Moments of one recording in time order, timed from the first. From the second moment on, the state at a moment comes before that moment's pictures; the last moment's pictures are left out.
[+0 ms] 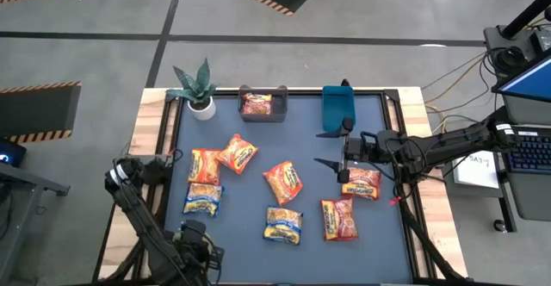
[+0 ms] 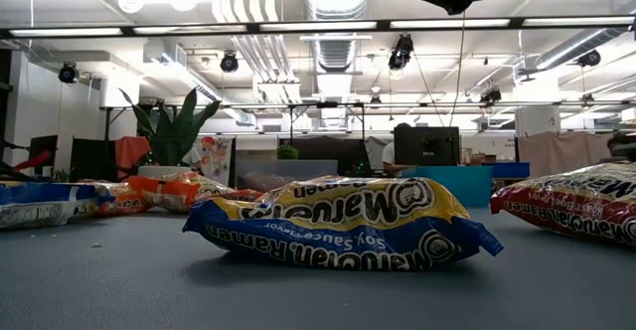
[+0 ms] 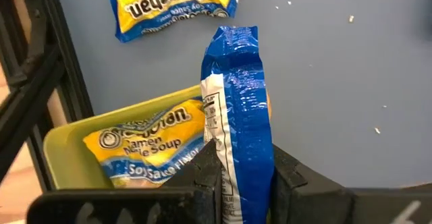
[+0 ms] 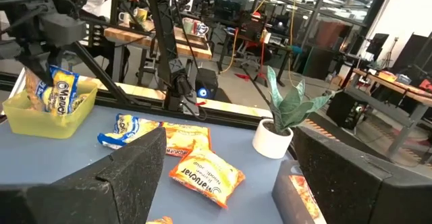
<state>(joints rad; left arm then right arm) -0.94 1.94 1.74 -1.55 -0.12 -2.26 0.10 0.97 0.57 0.40 0.20 -0.25</state>
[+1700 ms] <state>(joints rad) -0.70 1.86 1.72 -1.43 -0.48 -0.97 0.10 0.97 0.57 0.39 0.20 -0.16</state>
